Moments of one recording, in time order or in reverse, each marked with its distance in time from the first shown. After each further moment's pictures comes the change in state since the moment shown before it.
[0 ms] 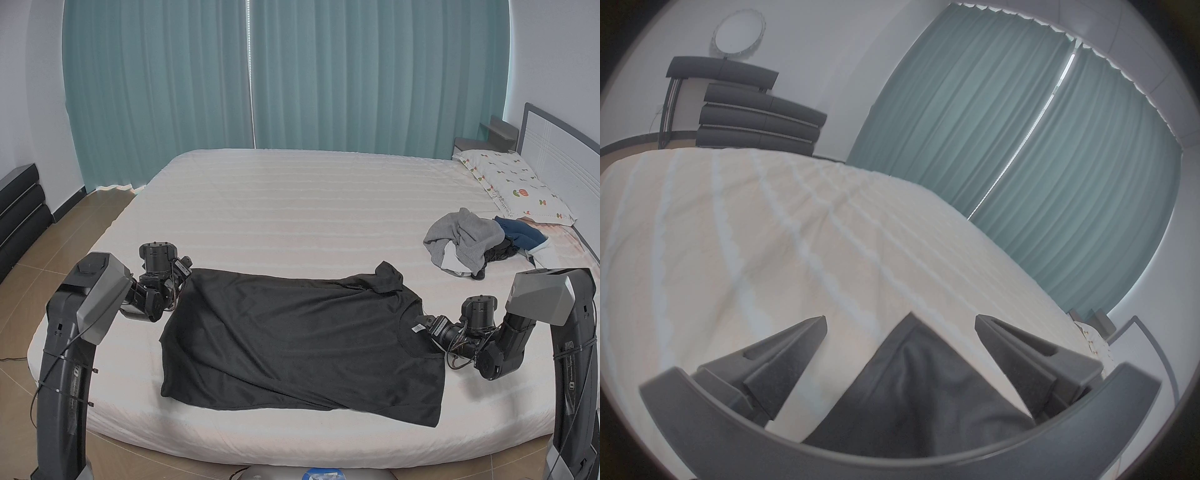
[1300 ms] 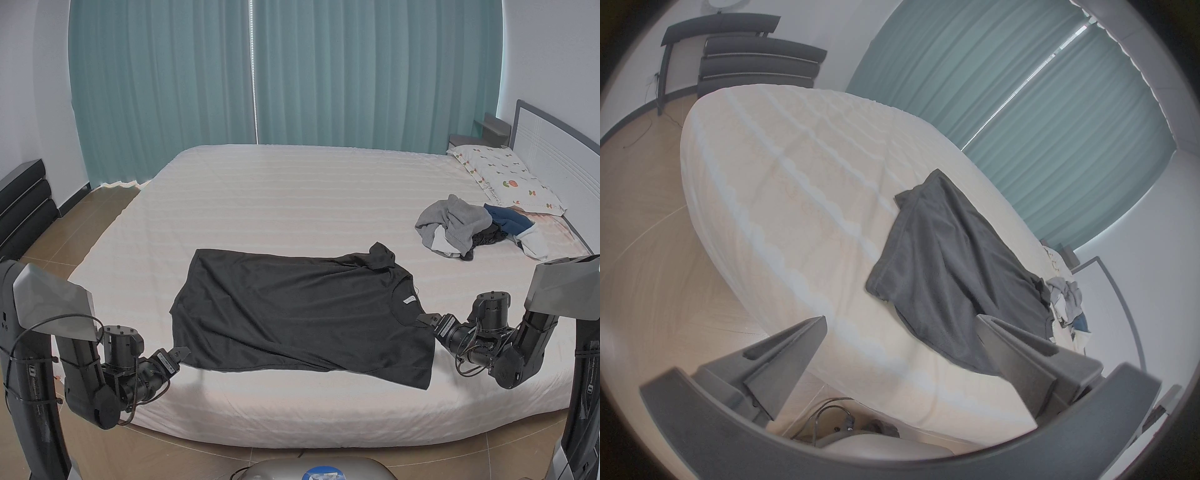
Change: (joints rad) left arm -0.080 -0.400 1.378 -0.737 -0.242 -0.057; right arm 0.068 -0.222 0.247 -0.051 -0.027 0.074
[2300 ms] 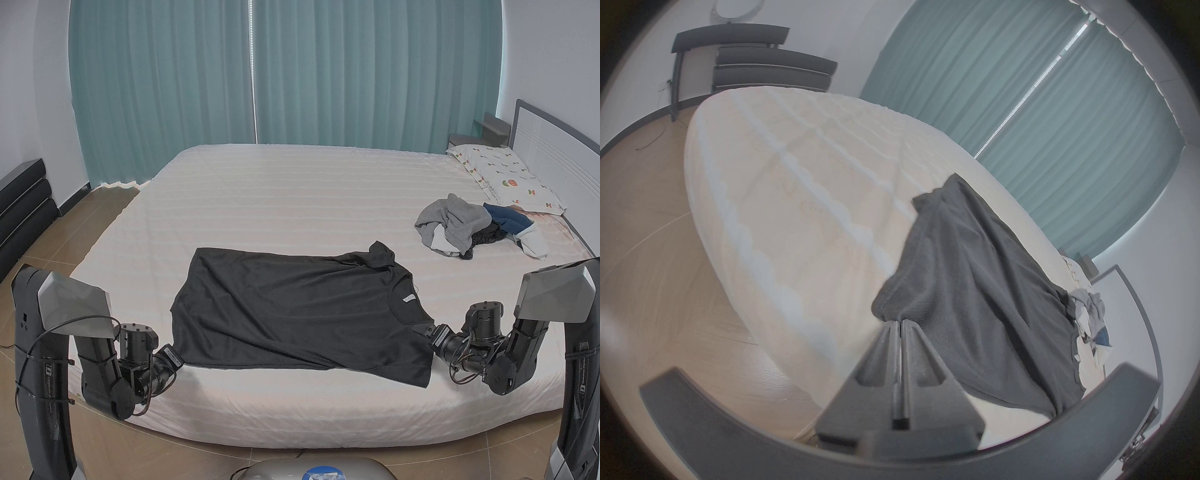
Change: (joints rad) left arm -0.004 0.114 -0.159 0.054 0.113 -0.017; right arm 0.008 0.076 -0.005 -0.031 0.021 0.016
